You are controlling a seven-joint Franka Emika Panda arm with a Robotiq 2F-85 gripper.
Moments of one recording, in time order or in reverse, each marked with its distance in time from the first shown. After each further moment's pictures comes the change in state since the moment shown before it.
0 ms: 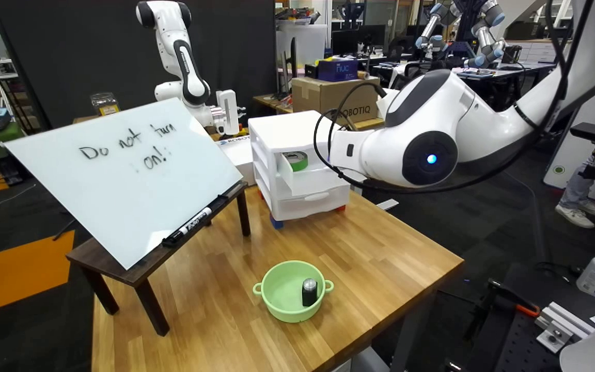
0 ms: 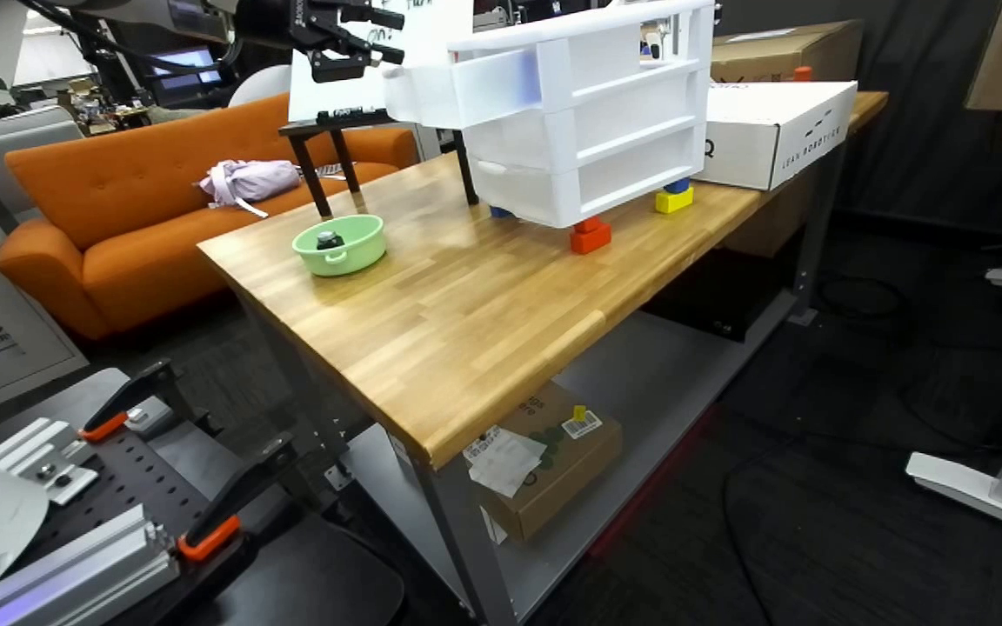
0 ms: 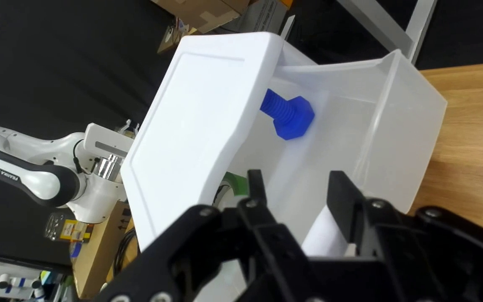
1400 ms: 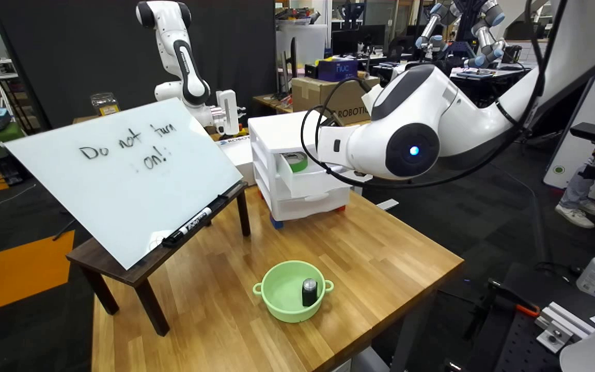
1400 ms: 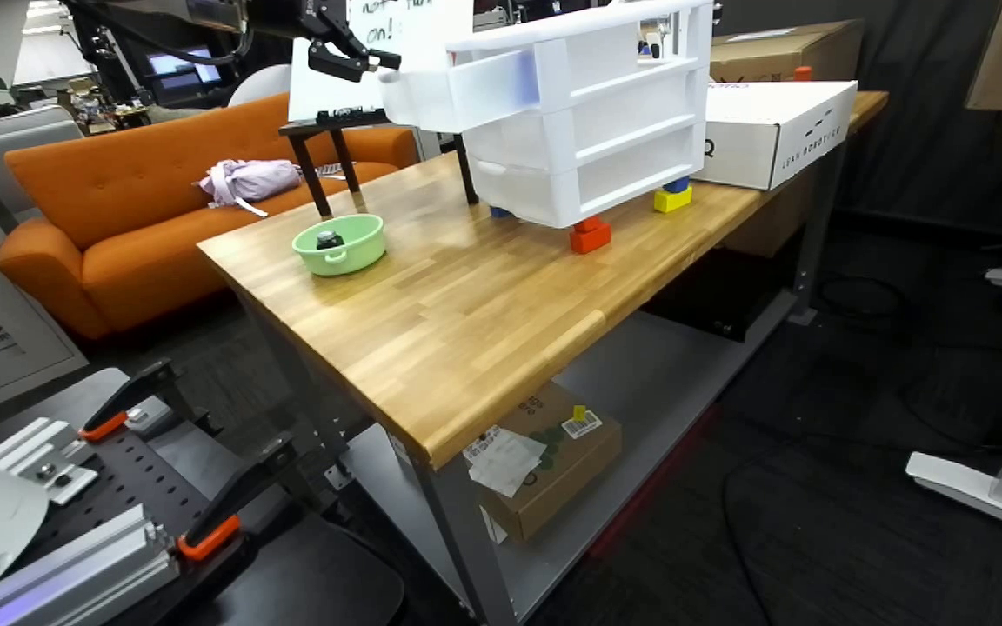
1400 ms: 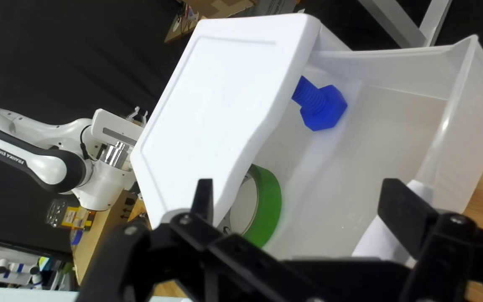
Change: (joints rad) arm -0.001 0.051 0.003 0.077 0.001 0.017 -0.056
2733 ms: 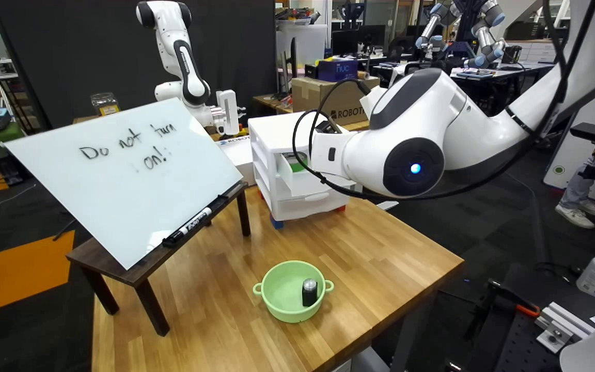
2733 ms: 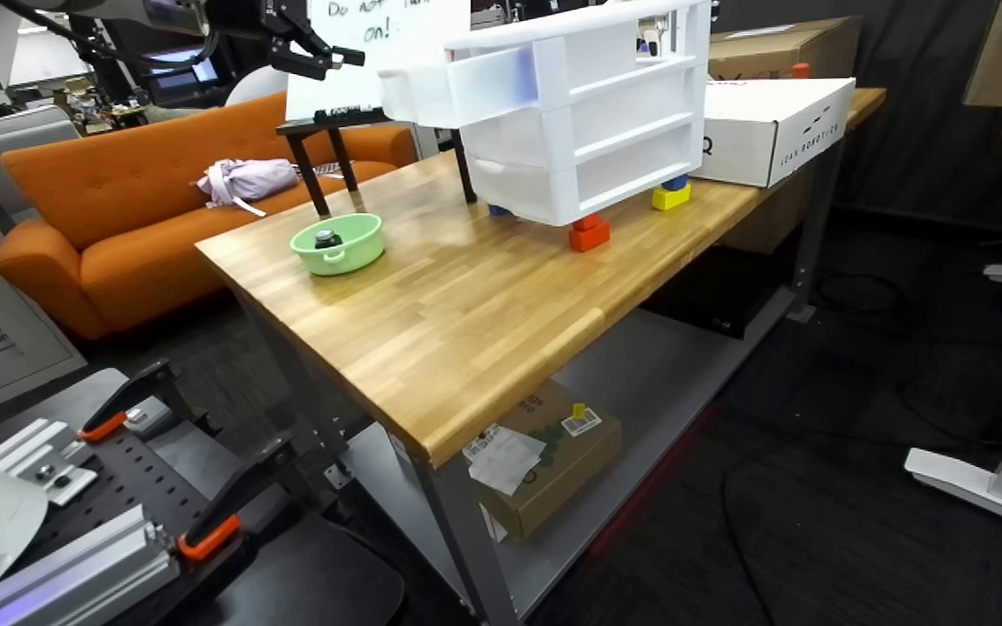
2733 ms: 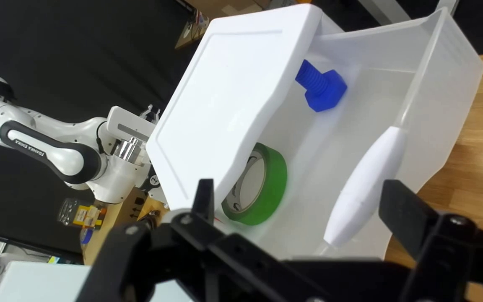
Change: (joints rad) arm 0.041 -0.032 0.080 -0.033 0.089 -0.105 -0.010
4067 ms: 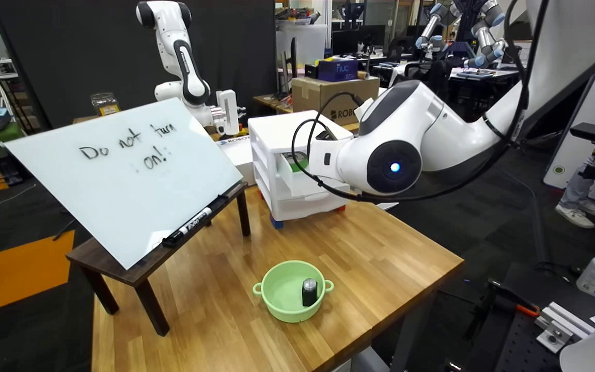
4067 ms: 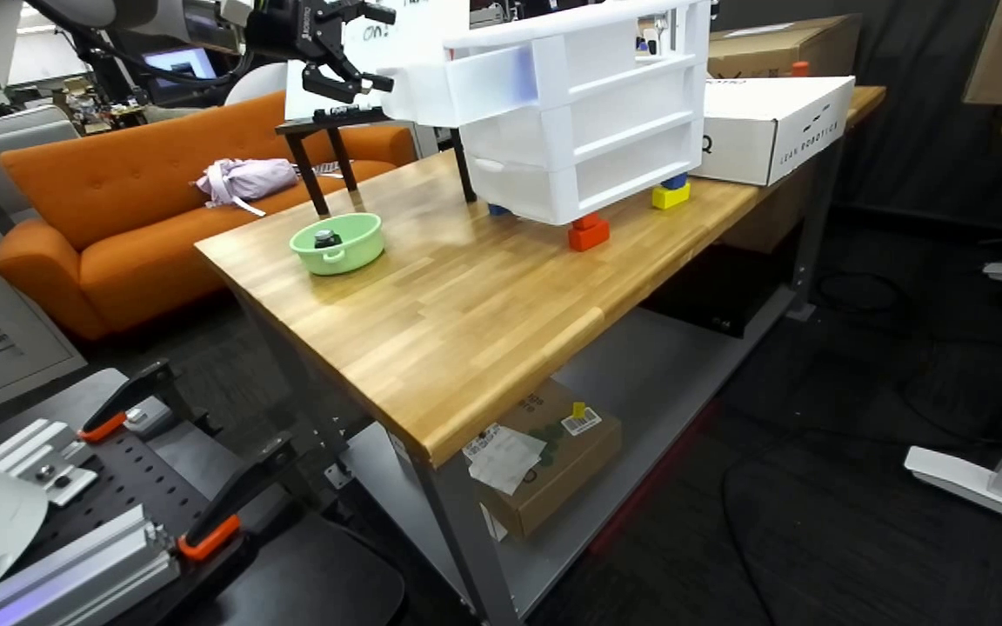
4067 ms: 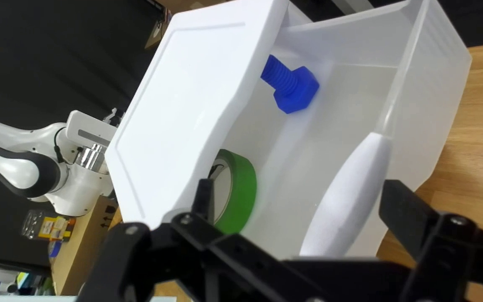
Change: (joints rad) arm -0.033 0.105 -0.038 0.059 -0.009 0.041 0.014
